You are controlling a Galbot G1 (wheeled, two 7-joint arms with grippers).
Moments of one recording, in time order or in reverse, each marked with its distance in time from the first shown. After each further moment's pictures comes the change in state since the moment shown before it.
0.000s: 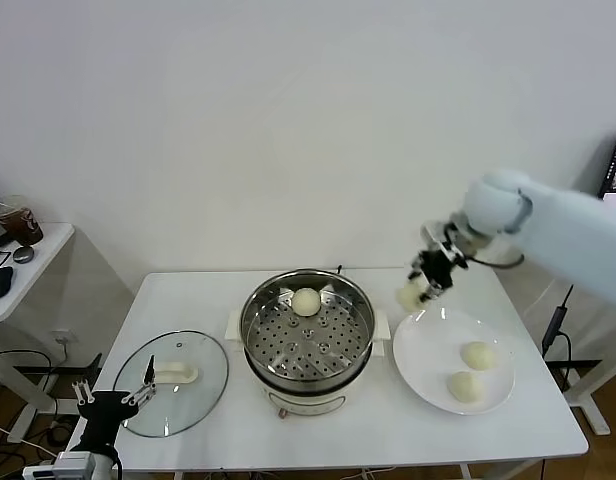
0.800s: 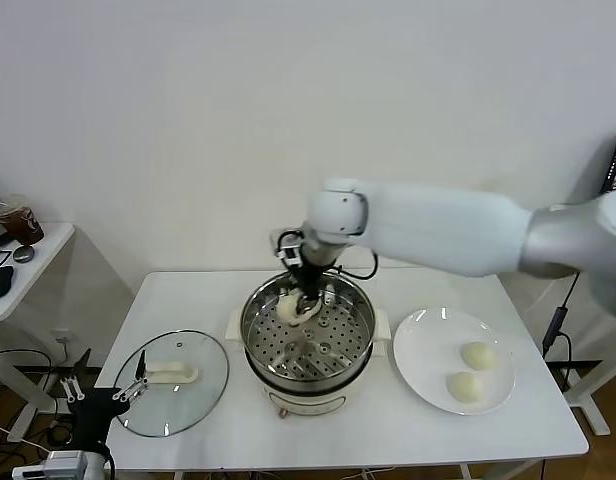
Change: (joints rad) left arm -0.004 -0.025 -0.033 -0.019 0.020 0.002 0.002; right arm -0.009 0.510 -0.120 -0.118 0.313 -0.322 0.260
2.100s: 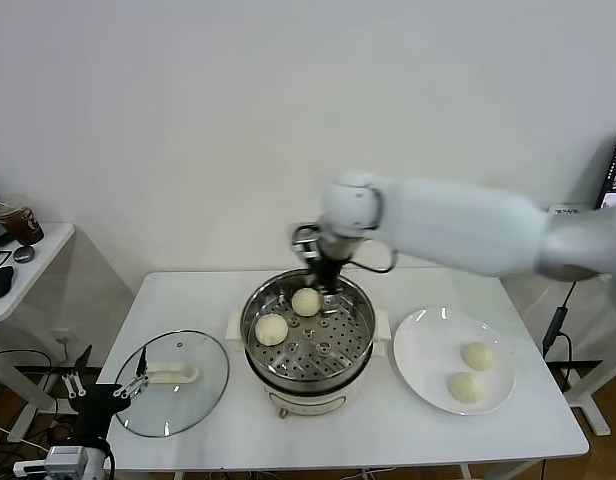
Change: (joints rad) left arm -0.017 0.024 0.007 0.017 -0.006 -0.001 0.007; right arm 0.035 -0.185 0.034 0.087 -0.155 0.046 -0.169
